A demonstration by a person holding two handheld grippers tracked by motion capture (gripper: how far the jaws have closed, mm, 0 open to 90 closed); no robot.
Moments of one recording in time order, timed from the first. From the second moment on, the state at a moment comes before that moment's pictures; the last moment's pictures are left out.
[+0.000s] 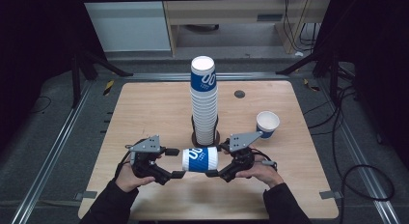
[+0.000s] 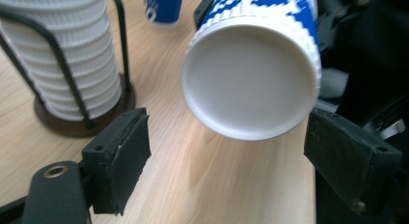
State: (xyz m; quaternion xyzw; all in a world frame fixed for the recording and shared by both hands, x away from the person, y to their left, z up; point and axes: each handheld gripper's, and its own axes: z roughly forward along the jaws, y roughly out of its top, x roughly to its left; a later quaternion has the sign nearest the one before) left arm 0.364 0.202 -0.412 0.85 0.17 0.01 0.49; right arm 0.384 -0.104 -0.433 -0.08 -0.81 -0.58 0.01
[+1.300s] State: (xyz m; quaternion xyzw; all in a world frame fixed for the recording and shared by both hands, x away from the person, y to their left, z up) left arm 0.365 0.189 -0.431 0.90 0.13 -0.01 0.41; right arm 0.379 -0.080 -0.443 -0.08 -0.85 -0.53 0.01
